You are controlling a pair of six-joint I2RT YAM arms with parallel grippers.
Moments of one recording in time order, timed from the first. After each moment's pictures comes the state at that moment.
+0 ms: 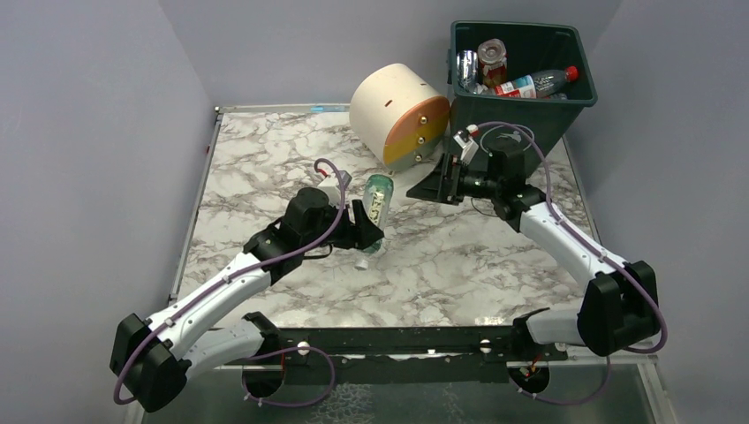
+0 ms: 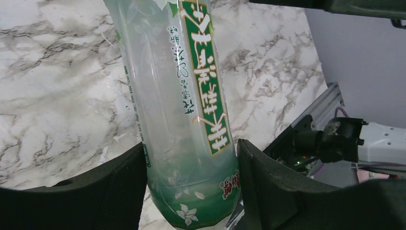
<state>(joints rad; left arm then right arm) -0.69 1.00 0.74 -0.26 0.19 -0.62 0.33 1.32 0.93 -0.02 -0.80 0.67</state>
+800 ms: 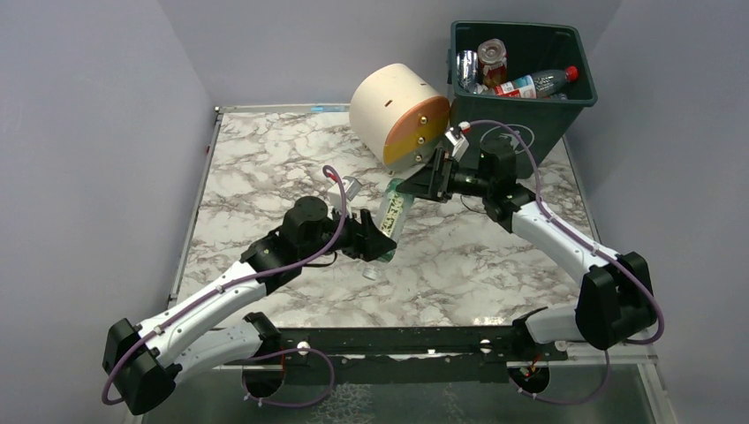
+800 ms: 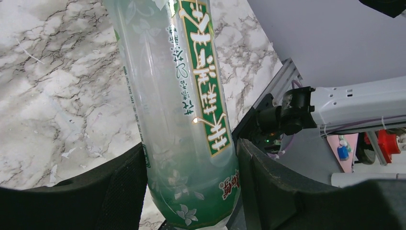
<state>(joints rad) -0.79 0.93 0.72 -0.16 0.29 -0.61 0.40 1.37 0.93 0.14 -0.78 0.81</state>
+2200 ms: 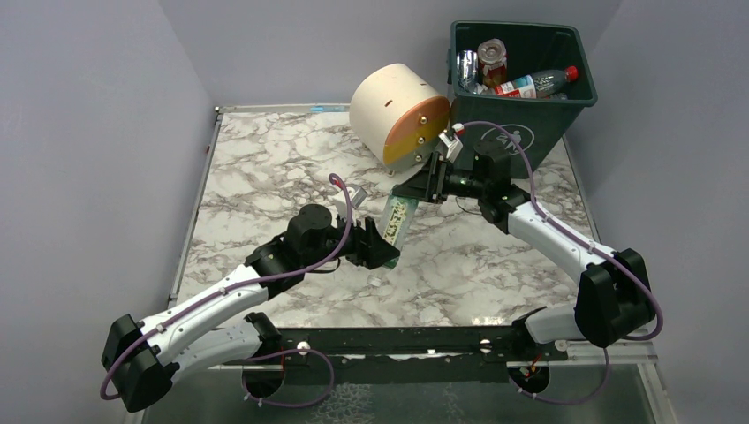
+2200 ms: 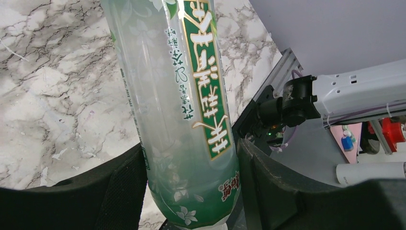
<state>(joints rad) -0.83 0.92 0.67 -0.10 0.26 -0.60 0.44 1.38 0.93 0.17 -0.77 0.83</state>
